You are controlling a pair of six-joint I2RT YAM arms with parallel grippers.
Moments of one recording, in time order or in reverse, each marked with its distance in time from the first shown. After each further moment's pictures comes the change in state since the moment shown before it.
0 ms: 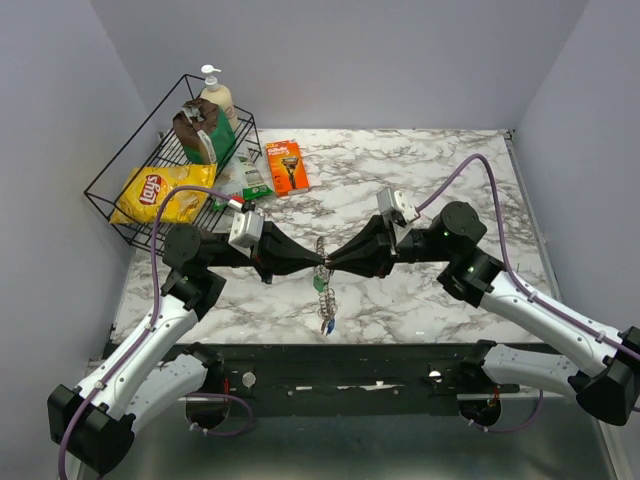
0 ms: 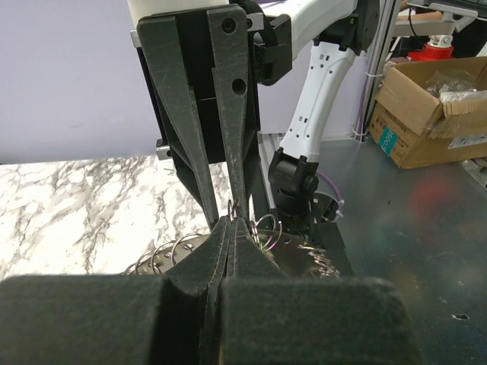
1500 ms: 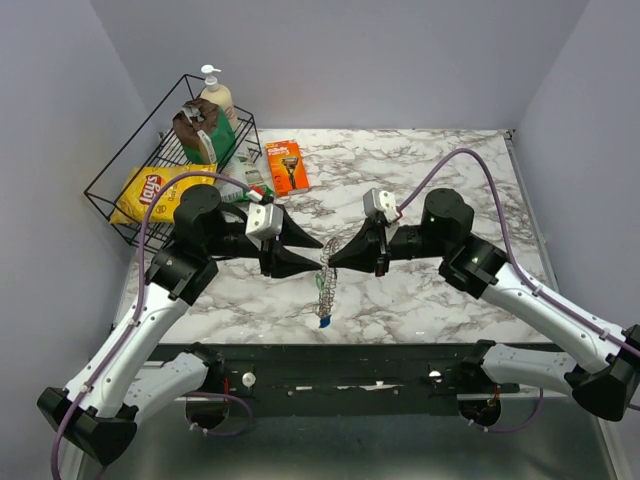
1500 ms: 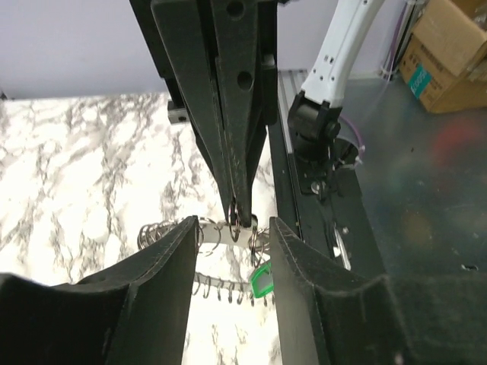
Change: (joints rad) left arm -0.002 0.048 0.276 -0.740 -0.017 0.480; right arm 0.000 0.030 0.109 -0.324 0.018 -0.187
